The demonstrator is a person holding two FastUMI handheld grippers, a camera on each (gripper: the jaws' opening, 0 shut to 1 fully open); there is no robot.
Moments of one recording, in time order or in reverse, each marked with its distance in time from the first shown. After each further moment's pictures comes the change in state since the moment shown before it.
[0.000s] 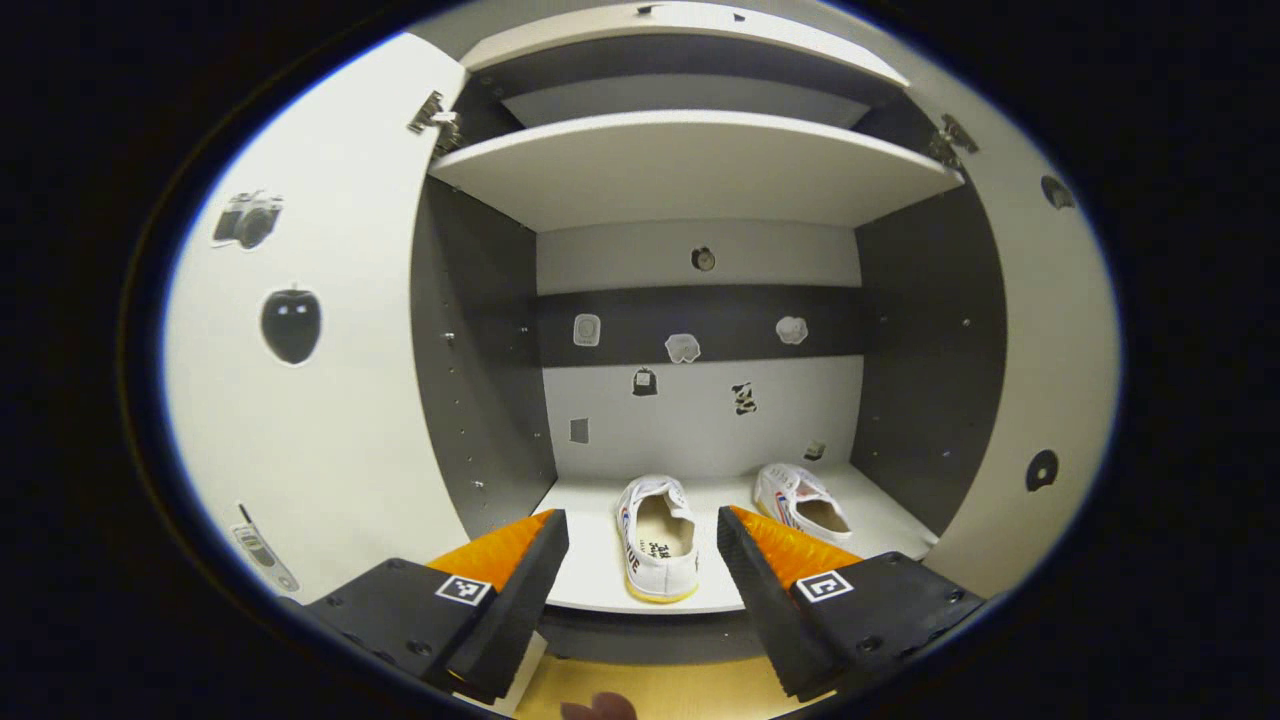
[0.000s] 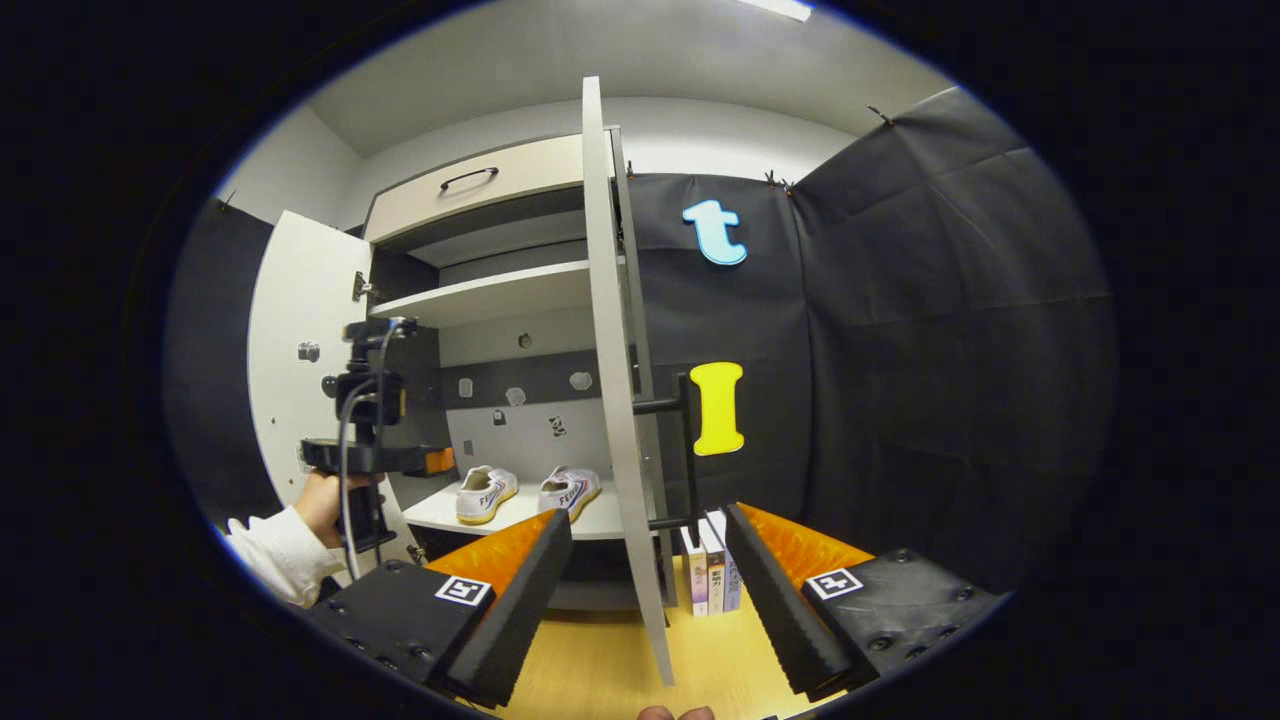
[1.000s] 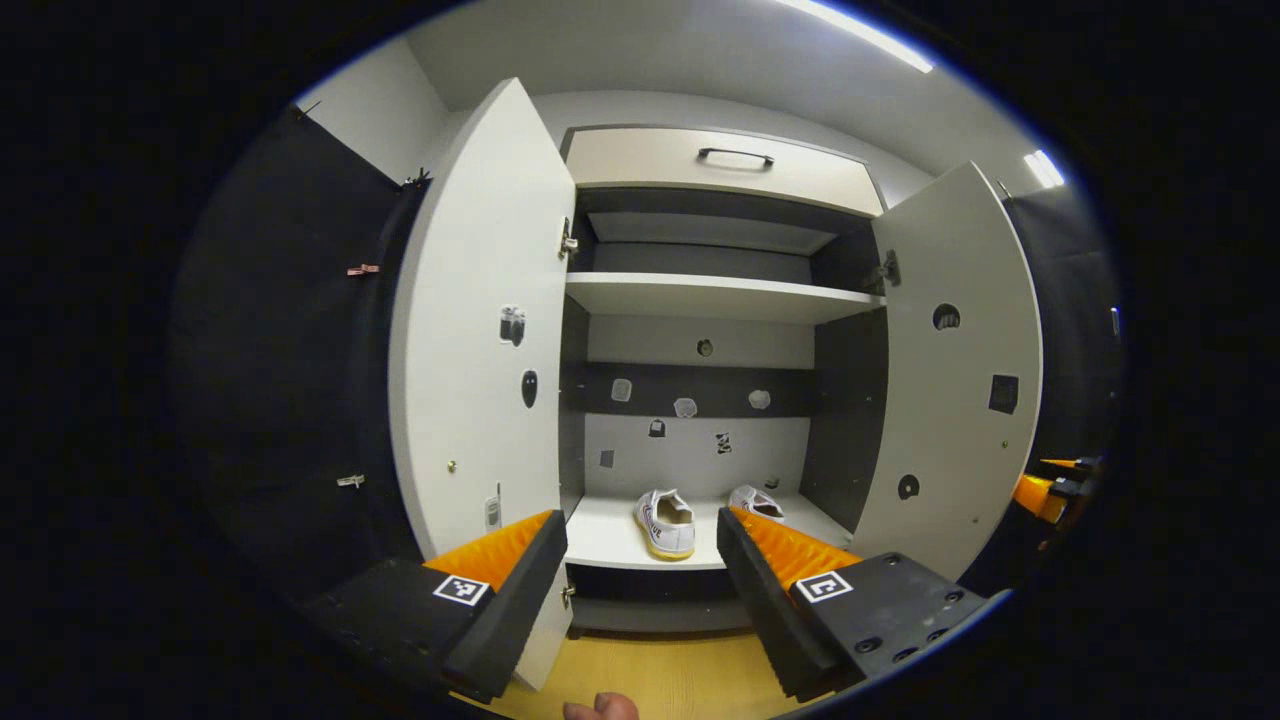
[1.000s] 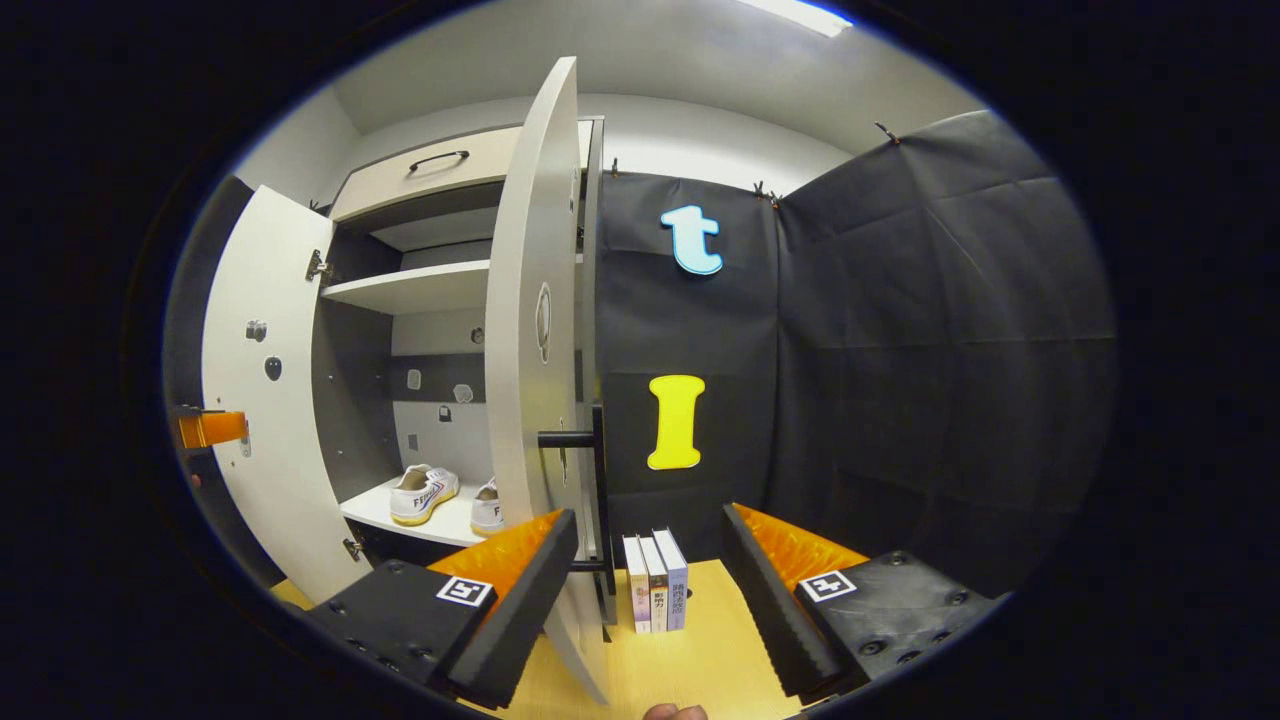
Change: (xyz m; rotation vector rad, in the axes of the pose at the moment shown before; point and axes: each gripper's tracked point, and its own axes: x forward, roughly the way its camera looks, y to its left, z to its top) left arm -0.197 0.066 0.031 -0.069 -0.141 -0.014; right arm 0.034 -0.028 0.009 -0.050 0.011 -0.055
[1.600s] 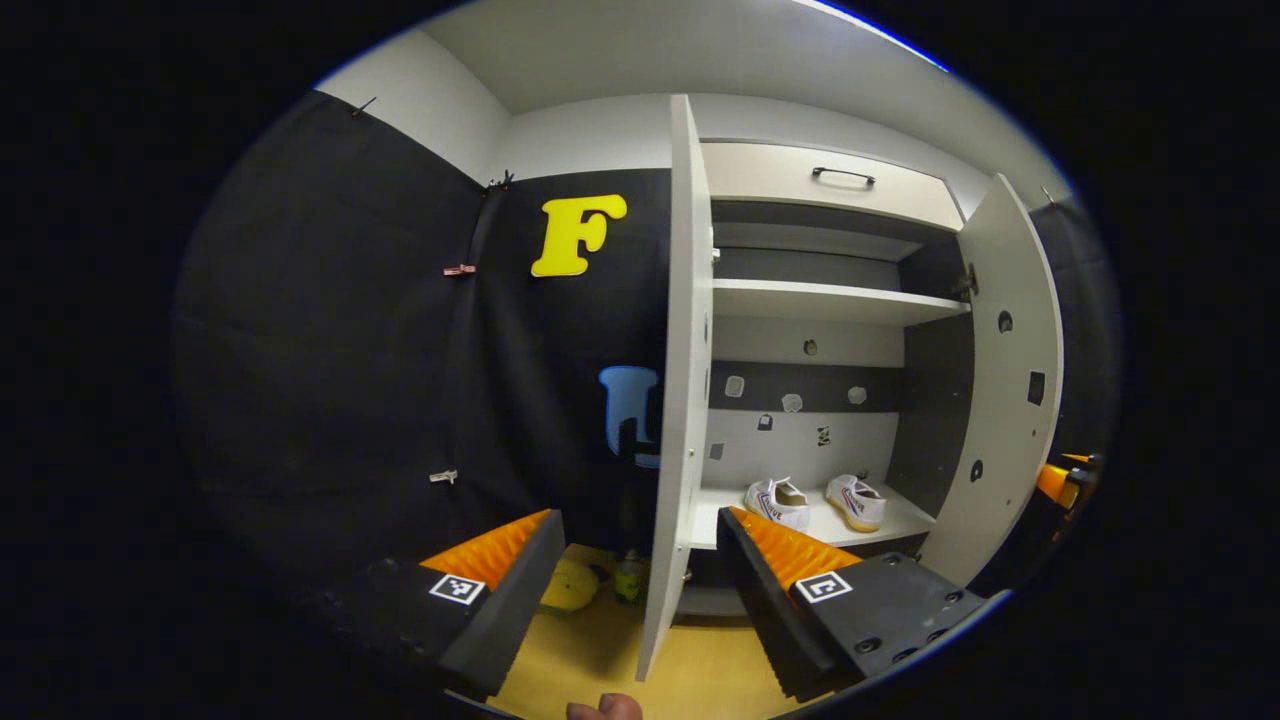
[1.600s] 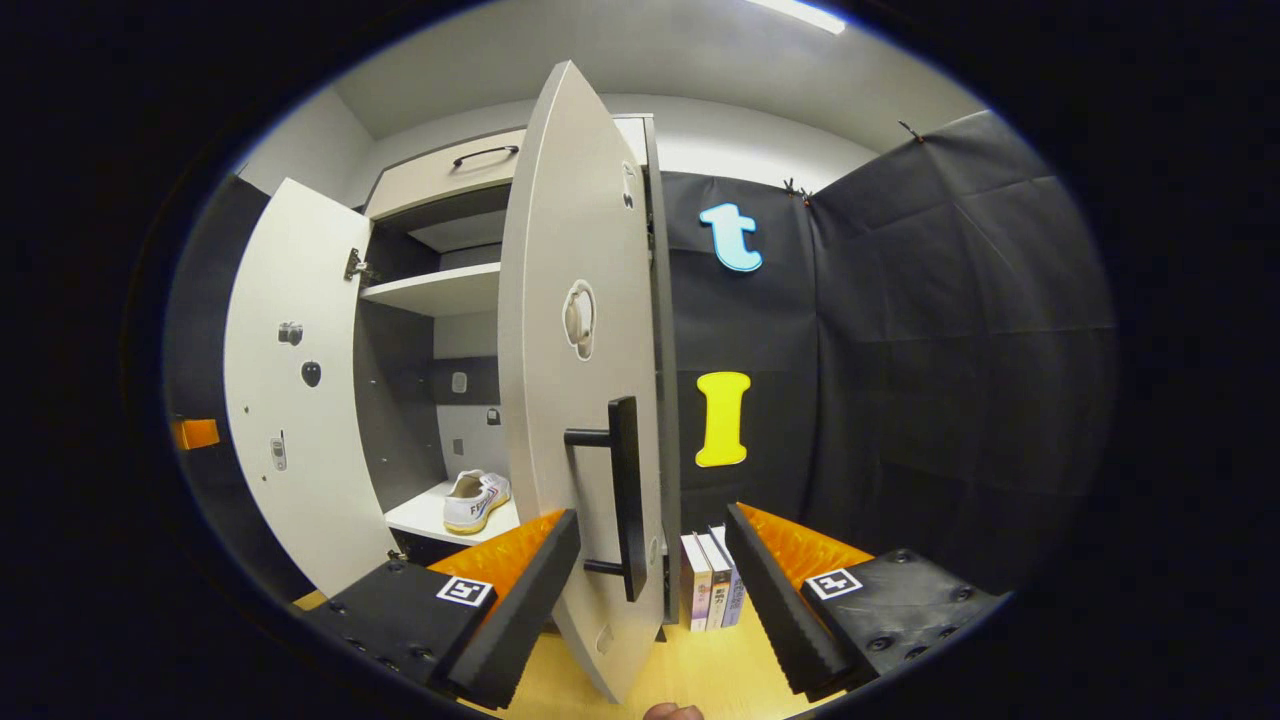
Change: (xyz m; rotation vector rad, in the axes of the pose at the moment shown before) left arm -0.046 0.135 -0.008 -0.001 0.021 0.209; right arm 0.001 0.095 -0.009 0.005 -0.007 0.071
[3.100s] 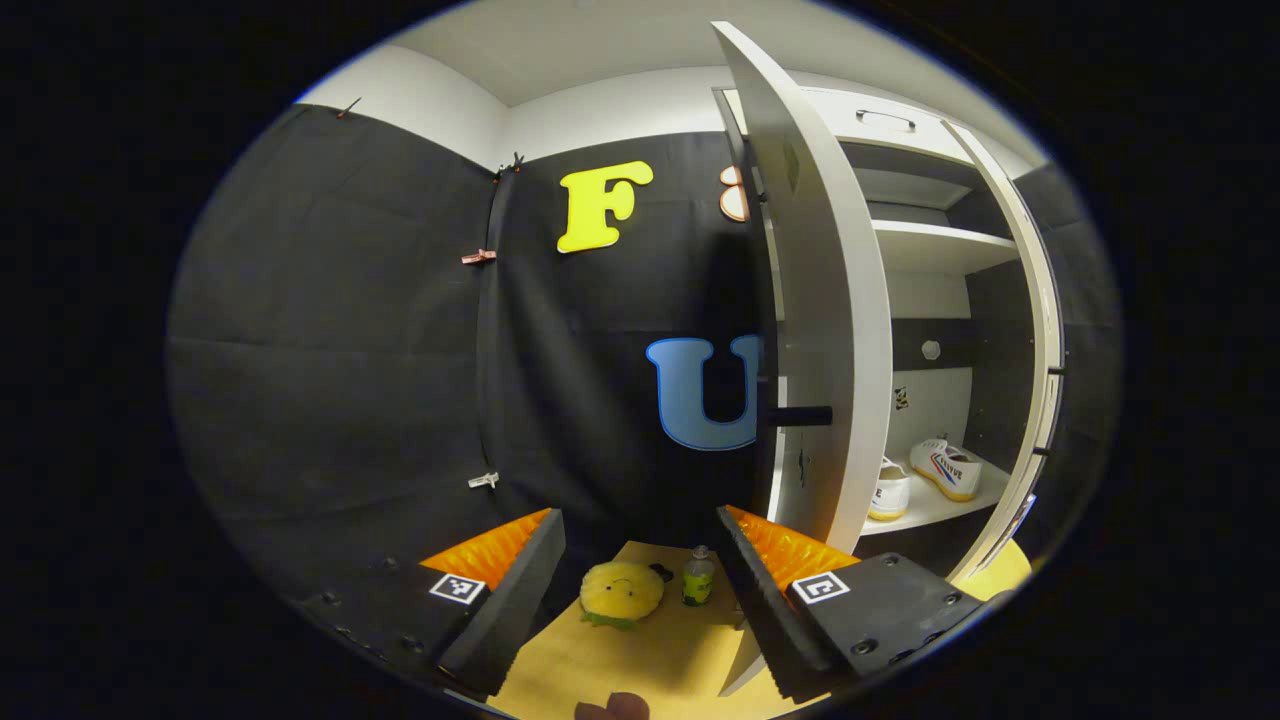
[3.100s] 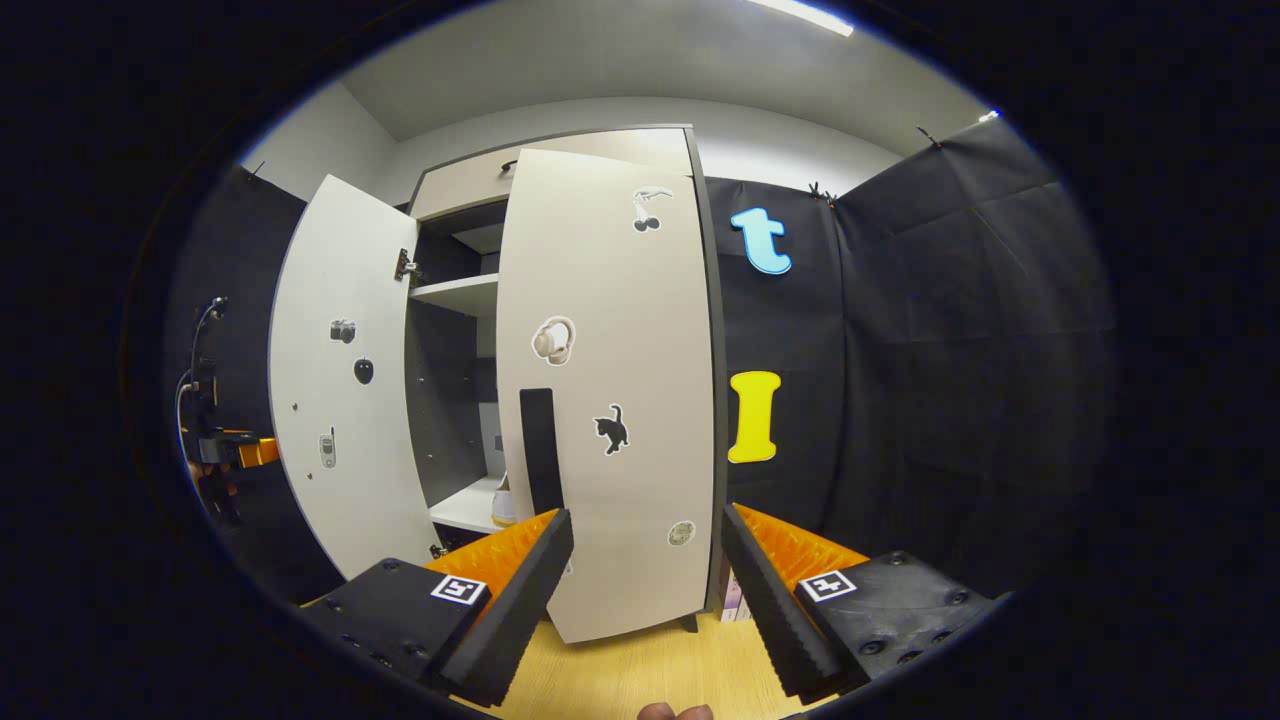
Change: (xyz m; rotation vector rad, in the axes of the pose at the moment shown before) left arm 0.085 0.059 -0.031 0.110 0.047 0.083; right arm -0.040 0.028 0.000 -0.006 0.005 0.050
